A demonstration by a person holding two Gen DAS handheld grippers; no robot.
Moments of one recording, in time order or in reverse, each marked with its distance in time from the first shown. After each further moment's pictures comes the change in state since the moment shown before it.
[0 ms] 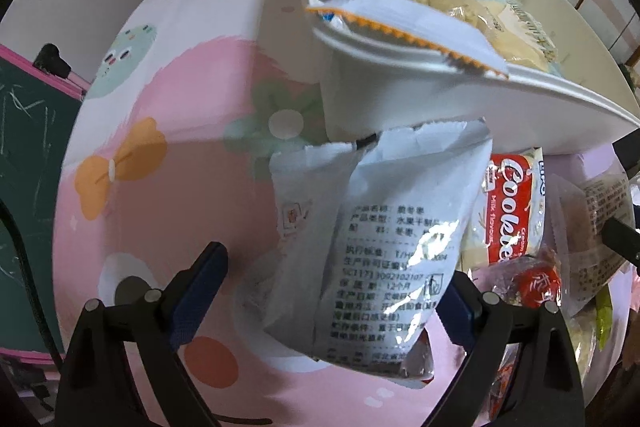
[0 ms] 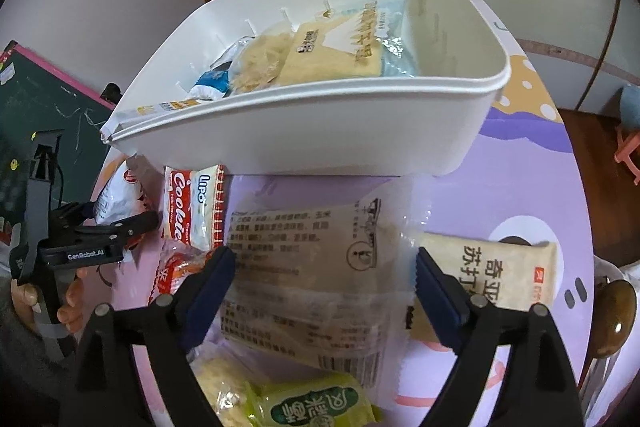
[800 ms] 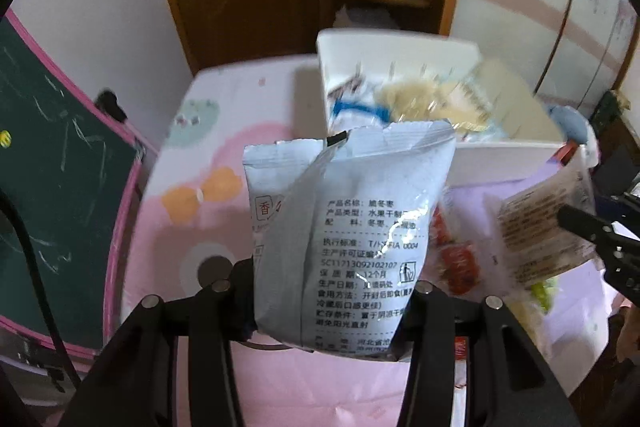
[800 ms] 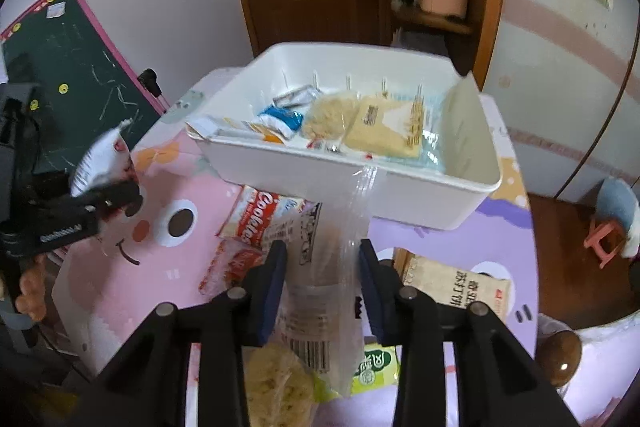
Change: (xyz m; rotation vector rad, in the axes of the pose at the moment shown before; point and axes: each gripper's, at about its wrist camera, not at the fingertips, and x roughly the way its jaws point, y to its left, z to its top) left arm -0.148 -0.011 -0.046 0.019 -0.309 0.049; right arm -0.089 0.085 -0.020 -0.244 -0.196 -0.104
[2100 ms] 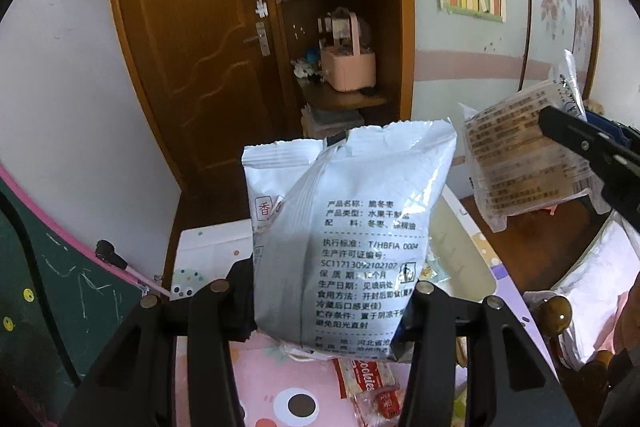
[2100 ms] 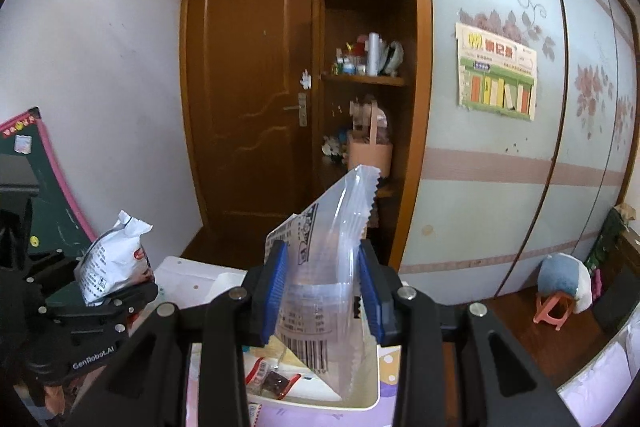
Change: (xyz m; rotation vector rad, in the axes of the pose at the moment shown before) left arm -0.078 -0.068 0.196 0.131 -0.208 -0.040; right arm -0.122 -0.032 0.175 0.075 -0.431 -0.243
